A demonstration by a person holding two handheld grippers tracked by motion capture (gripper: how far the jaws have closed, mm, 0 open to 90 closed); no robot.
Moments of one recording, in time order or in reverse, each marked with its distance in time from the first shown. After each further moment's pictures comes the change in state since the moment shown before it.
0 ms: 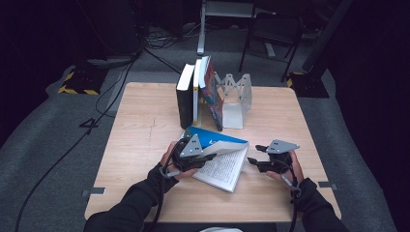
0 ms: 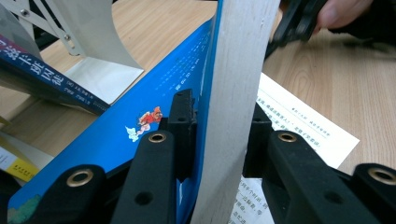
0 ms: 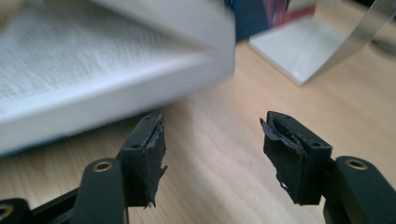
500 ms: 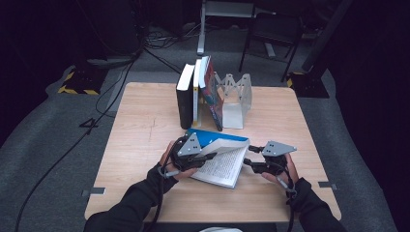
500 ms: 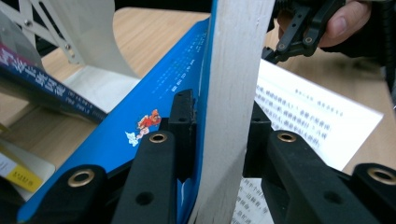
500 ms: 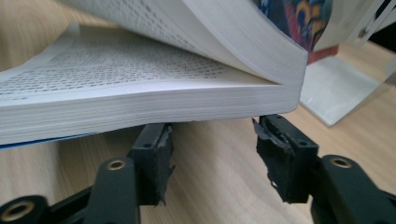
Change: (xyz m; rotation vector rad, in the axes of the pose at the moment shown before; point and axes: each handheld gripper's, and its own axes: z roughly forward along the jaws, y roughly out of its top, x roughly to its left) left arm -0.004 0.010 -0.010 -0.051 -0.015 -0.038; right arm 0.021 0.024 -0.012 -0.142 0.043 -0.050
